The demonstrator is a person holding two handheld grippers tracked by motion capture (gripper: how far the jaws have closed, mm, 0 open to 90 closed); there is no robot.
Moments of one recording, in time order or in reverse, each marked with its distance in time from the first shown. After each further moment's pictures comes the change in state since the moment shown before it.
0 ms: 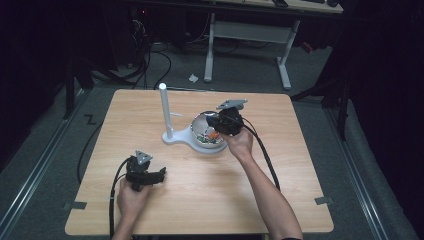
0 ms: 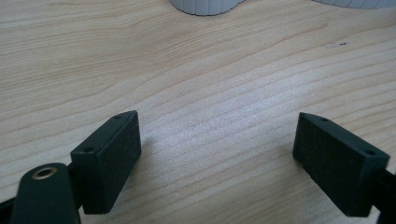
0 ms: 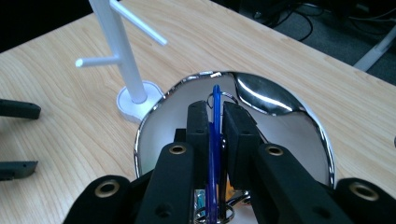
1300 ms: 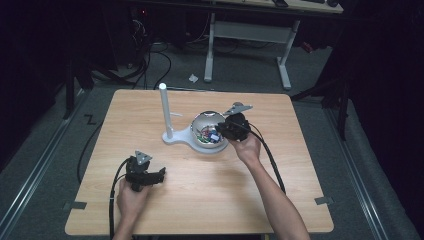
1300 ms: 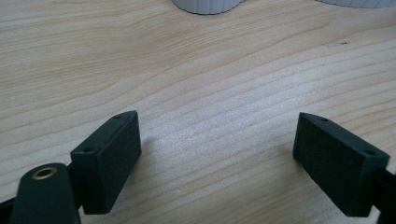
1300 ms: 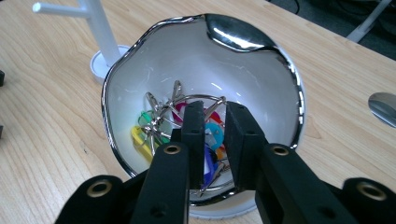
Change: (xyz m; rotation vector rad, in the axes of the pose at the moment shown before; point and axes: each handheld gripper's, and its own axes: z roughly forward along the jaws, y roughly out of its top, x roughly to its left) left arm 0.001 0.001 -0.001 -0.002 0.006 0.001; right arm -0.010 -0.024 -0.008 0.057 -0.058 -0.005
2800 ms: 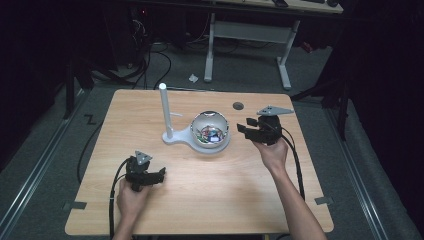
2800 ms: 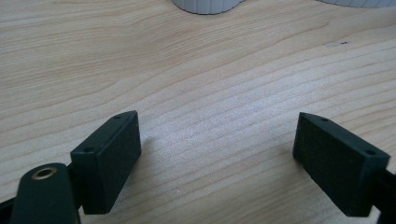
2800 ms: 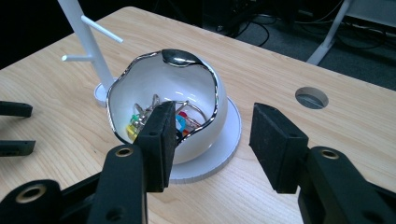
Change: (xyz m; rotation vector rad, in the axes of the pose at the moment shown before) left arm 0.000 0.000 0.000 0.000 0.001 -0.003; right arm -0.023 -0.022 -0.090 -0.138 -0.056 0.120
